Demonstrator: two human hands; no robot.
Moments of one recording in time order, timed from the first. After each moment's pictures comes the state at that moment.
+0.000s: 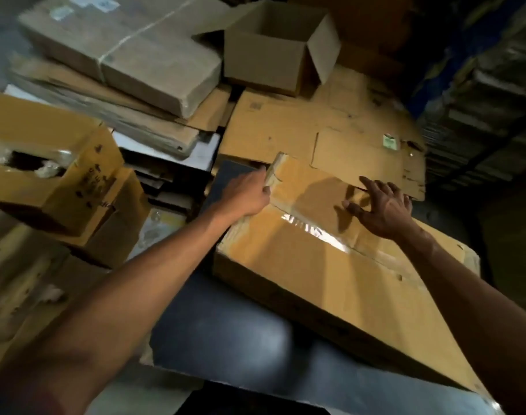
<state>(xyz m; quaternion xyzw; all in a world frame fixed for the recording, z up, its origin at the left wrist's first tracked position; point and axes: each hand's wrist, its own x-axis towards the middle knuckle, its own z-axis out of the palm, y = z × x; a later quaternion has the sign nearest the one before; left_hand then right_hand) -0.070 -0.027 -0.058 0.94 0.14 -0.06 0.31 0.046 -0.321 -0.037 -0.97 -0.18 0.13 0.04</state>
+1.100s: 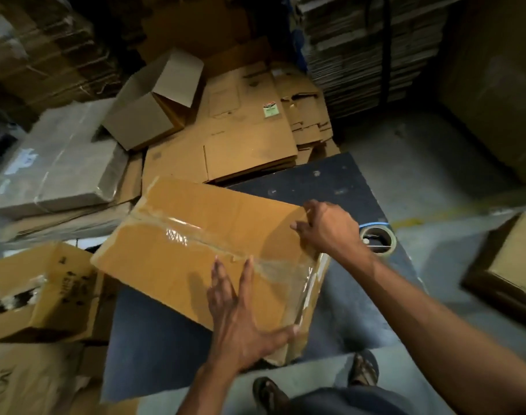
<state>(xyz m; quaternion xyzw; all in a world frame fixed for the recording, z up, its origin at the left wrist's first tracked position) -0.211 -0.455 -0.063 0.97 0.10 -0.12 0.15 -0.038 -0.641 -0.060 -0.95 -0.02 0.11 0.28</state>
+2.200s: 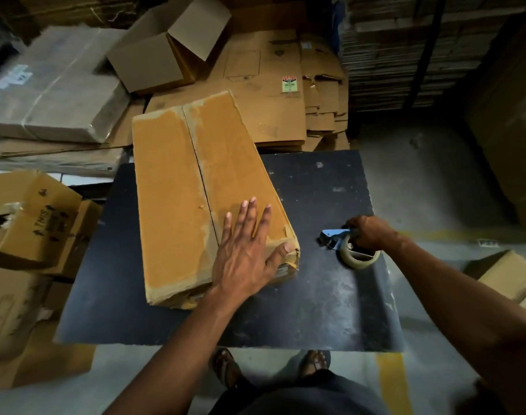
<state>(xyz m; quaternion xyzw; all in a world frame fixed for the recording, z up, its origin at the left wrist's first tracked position) -0.125 -0.501 -0.095 1.00 0.02 -0.04 0.05 0.064 -0.778 -0.200 -0.94 -0.18 0.29 0.02</state>
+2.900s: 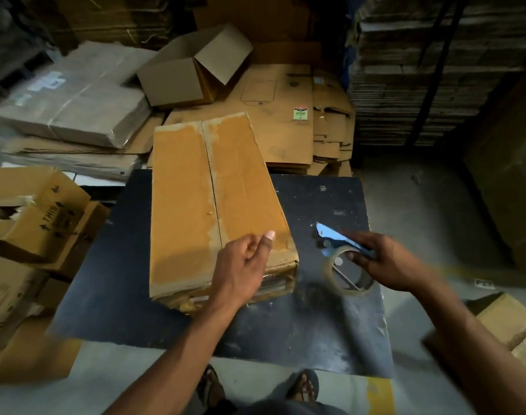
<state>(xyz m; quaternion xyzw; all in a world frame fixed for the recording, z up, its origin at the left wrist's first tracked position) -0.151 -0.522 -0.044 0.84 0.23 0.06 0.49 -0.020 -0.790 -0.056 -0.90 -0.26 0.19 0.29</state>
